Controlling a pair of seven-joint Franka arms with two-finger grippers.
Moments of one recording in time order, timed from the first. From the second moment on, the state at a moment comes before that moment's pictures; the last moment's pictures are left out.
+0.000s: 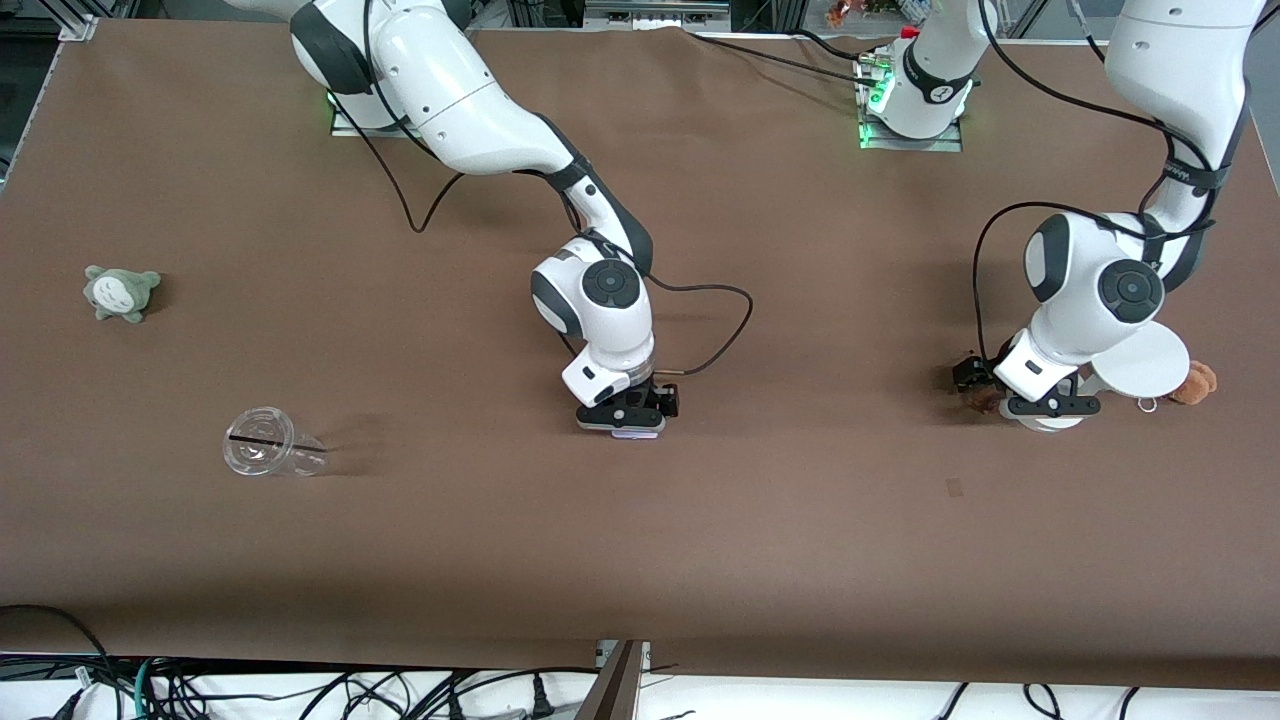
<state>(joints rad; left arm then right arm) 0.13 0.38 -0.08 -2.11 0.11 2.50 -0.06 0.76 1.05 -0.07 -1.18 -0.13 2.49 0.90</state>
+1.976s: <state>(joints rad) 0.12 0.19 -0.15 -1.34 0.03 1.50 -0.11 0.36 0.85 -0.08 -1.50 0.06 2.48 0.12</state>
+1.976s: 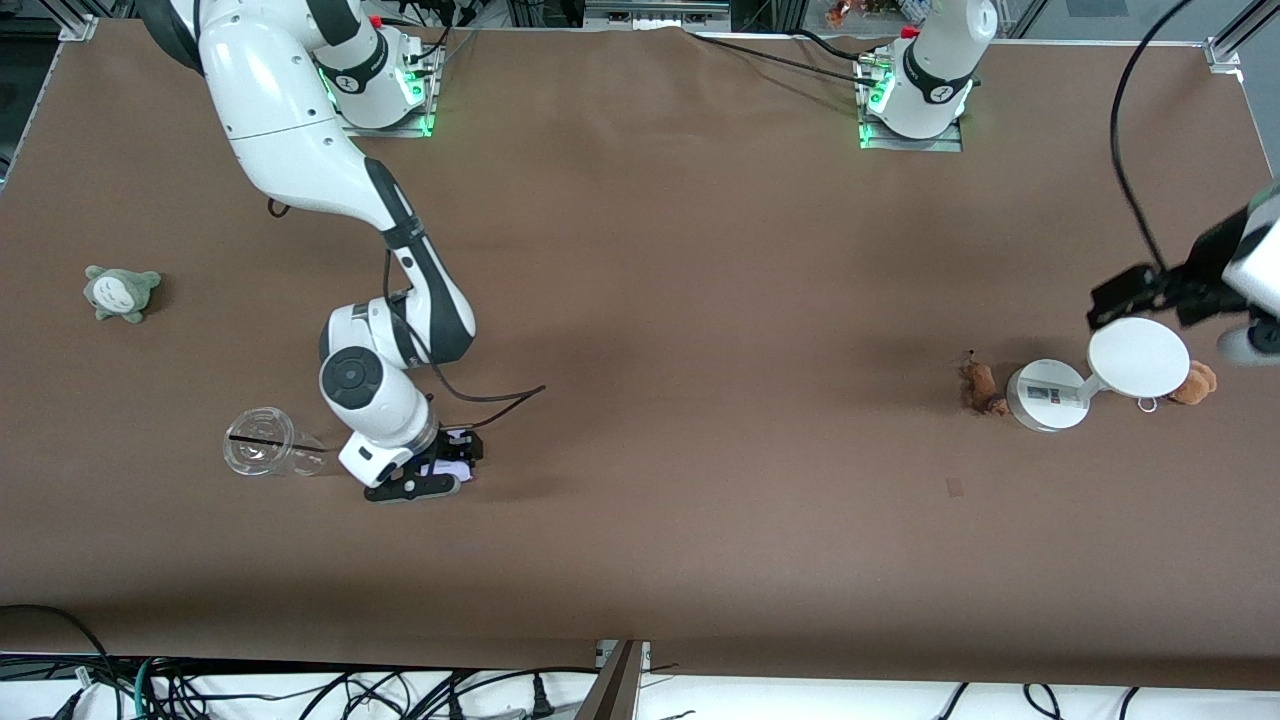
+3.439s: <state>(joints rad) 0.10 0.14 -0.11 -1.42 0.03 1.46 -0.11 0.29 0.59 -0.07 -1.57 0.15 2.18 0.00</state>
